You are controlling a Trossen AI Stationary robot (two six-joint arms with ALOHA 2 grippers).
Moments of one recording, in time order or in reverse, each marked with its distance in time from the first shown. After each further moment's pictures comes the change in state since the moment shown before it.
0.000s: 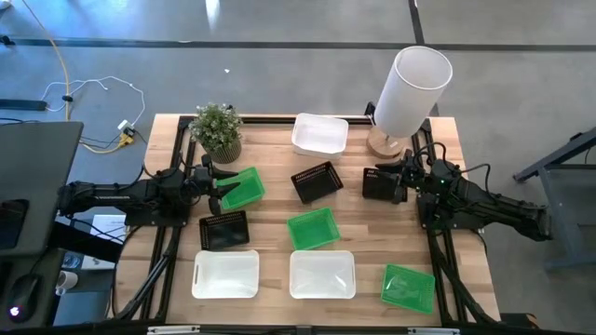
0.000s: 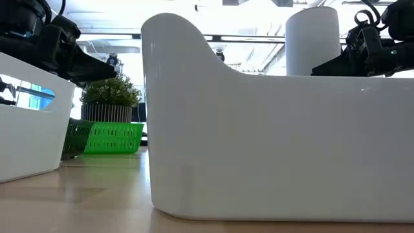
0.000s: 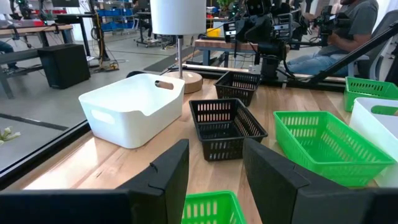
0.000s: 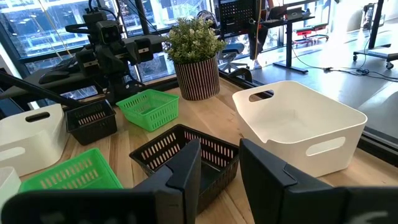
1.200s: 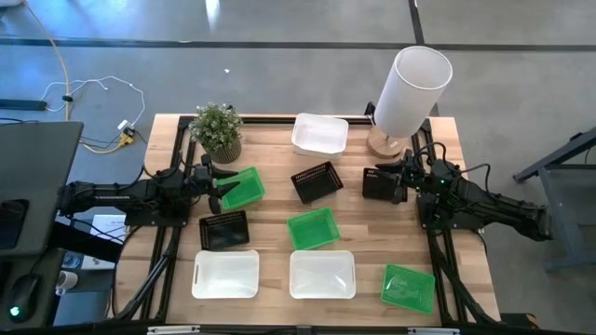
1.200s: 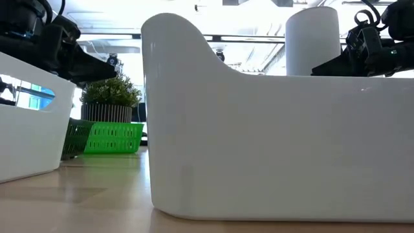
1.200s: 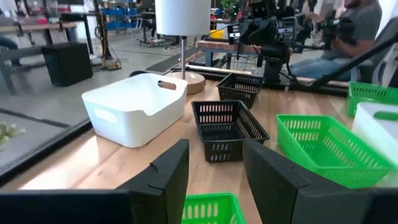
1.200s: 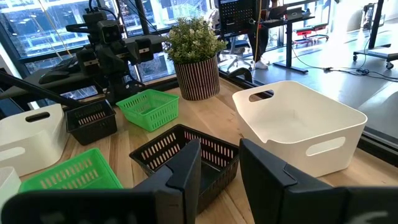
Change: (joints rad) left arm 0.000 0.000 0.000 0.004 -0.014 -0.041; right arm 0.000 0.000 0.000 0.000 0.000 0.000
